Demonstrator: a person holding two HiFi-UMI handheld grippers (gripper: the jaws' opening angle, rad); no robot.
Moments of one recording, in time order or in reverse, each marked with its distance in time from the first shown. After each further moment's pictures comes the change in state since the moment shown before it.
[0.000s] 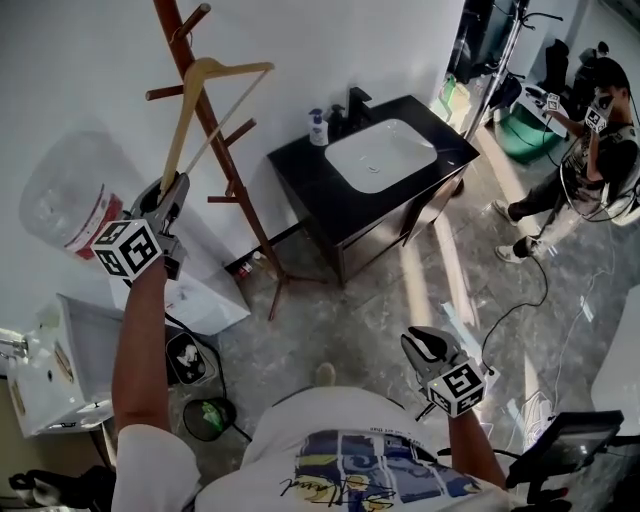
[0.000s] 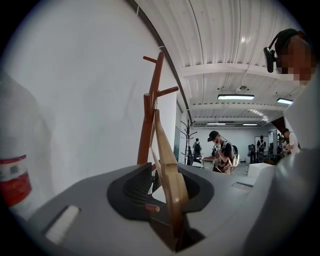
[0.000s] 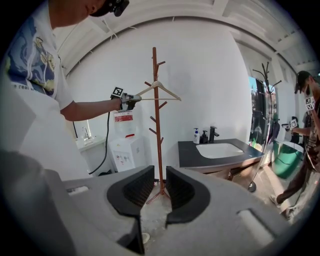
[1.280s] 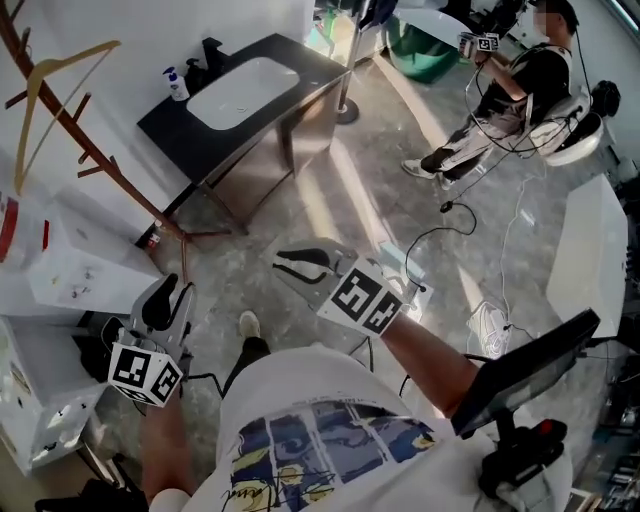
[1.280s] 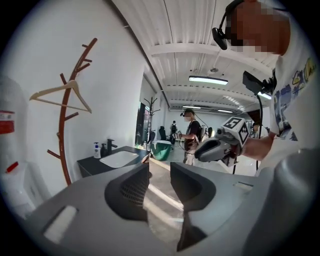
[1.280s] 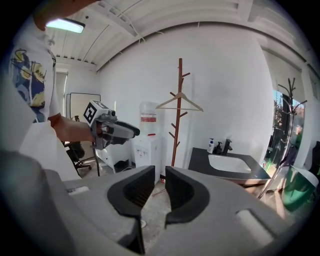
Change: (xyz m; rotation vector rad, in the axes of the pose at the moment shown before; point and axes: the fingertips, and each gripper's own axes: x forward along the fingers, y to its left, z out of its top) left arm -0.120 -0.389 -0.175 0.044 0.230 -0.216; right arm -0.092 0.021 0.025 -0.215 -0.015 0.217
